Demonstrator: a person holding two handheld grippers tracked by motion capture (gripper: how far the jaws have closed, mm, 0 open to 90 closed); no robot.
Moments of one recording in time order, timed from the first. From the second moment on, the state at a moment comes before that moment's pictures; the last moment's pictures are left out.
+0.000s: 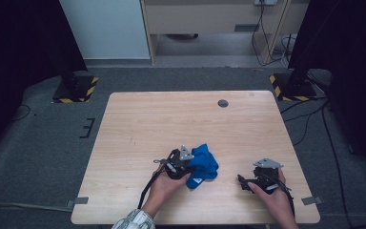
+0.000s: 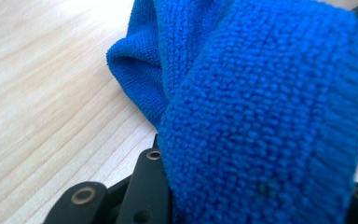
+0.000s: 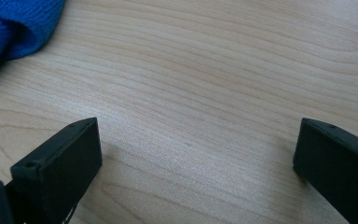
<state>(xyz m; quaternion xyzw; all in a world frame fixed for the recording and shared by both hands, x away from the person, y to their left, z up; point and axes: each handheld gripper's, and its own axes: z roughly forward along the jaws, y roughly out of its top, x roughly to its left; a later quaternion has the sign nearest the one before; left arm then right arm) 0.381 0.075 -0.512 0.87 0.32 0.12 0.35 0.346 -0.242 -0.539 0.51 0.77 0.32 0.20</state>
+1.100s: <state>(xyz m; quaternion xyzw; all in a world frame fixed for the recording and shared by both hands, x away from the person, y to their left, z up) 0.375 0.092 -0.507 0.83 0.35 0.14 0.41 0.346 -0.229 -0.534 0.48 0.78 0.34 0.20</state>
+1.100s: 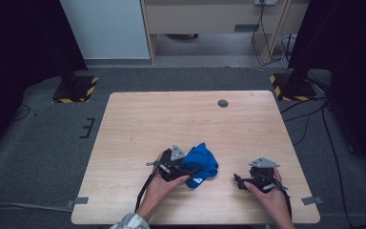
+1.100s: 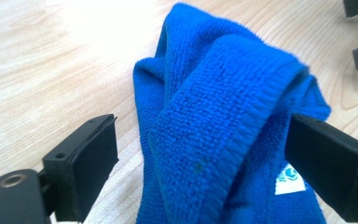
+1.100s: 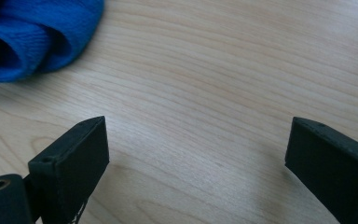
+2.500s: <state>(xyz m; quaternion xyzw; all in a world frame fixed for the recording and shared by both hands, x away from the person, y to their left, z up) 0.345 0.130 -0.502 0.84 0.33 0.16 0.41 0.335 -0.144 -0.514 0.37 0.80 0.44 0.17</state>
